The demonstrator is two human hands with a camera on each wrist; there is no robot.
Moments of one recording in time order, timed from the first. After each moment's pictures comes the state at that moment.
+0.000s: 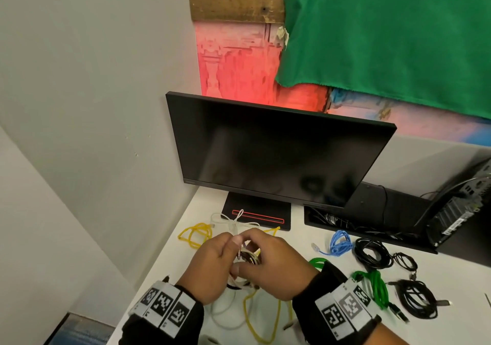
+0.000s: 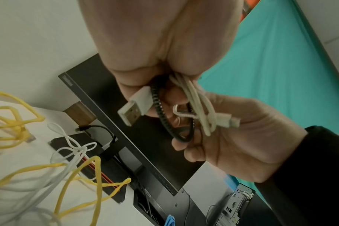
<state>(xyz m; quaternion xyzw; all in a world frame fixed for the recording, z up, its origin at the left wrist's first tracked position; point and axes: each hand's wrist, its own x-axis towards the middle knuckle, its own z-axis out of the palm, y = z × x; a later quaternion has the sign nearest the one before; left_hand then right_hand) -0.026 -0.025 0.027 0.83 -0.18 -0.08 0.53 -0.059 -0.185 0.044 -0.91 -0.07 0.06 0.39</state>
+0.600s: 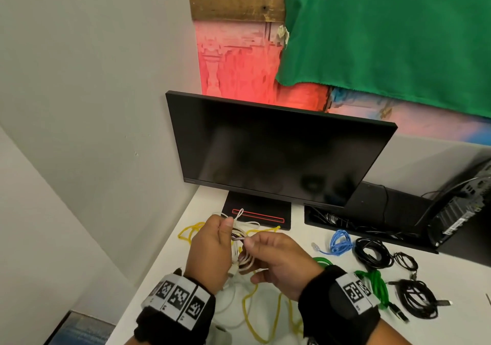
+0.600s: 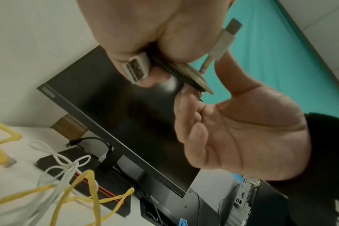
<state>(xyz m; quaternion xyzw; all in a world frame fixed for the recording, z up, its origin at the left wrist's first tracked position) -0.018 -0.039 0.033 0.86 -0.09 0.07 0.51 -0.061 -0.190 0.041 -0.63 0.05 0.18 0.75</state>
